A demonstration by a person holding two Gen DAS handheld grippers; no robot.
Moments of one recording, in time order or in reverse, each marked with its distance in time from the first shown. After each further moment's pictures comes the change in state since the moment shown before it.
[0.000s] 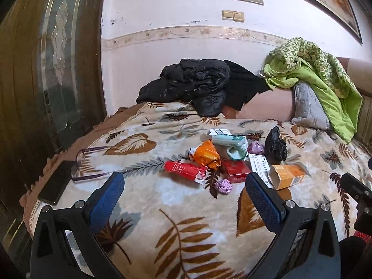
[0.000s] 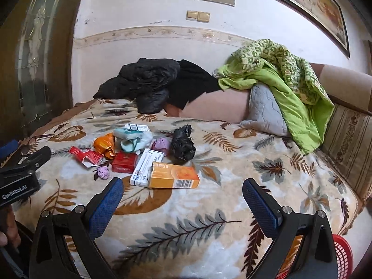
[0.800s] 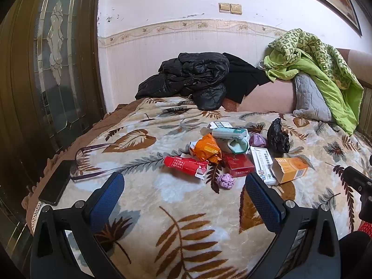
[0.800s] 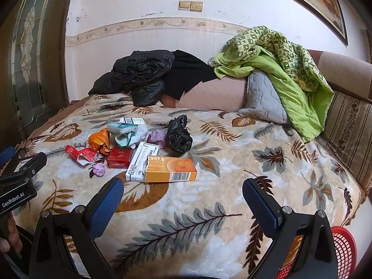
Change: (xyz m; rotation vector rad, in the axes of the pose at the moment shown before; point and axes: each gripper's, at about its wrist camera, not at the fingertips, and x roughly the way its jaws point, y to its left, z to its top) left arm 0.006 -0.003 -0.002 0.034 0.036 -0.001; right arm 0.009 -0.009 0.000 0.045 0.057 0.007
